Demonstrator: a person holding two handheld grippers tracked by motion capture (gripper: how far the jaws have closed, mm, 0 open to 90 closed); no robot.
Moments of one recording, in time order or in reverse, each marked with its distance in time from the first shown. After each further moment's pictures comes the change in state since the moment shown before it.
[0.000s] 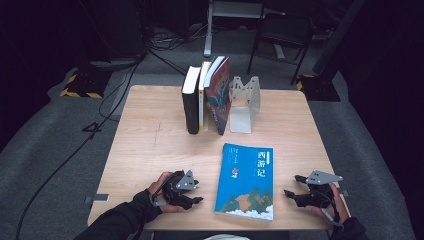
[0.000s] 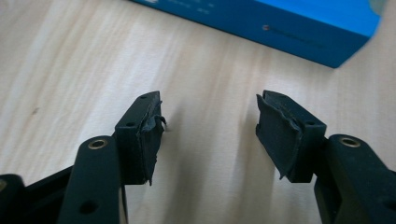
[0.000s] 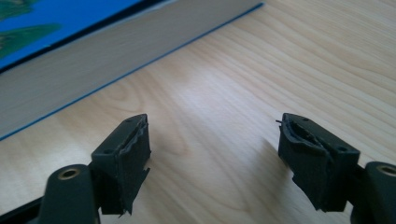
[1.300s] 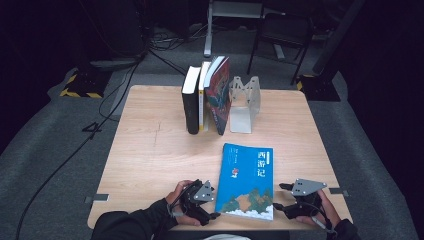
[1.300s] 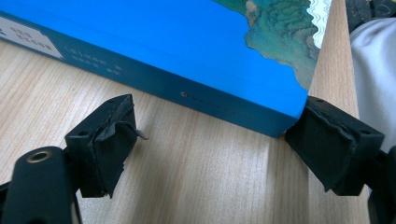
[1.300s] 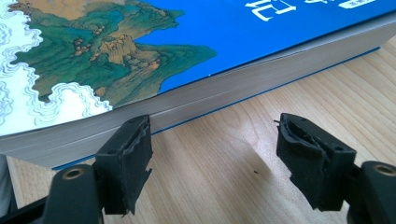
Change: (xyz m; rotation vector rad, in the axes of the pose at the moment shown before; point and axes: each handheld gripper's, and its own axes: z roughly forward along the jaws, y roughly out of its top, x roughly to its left) left arm -0.031 0.025 0.032 -0.038 -0.069 0.020; right arm 0.045 0.021 0.005 0.034 0.124 -0.183
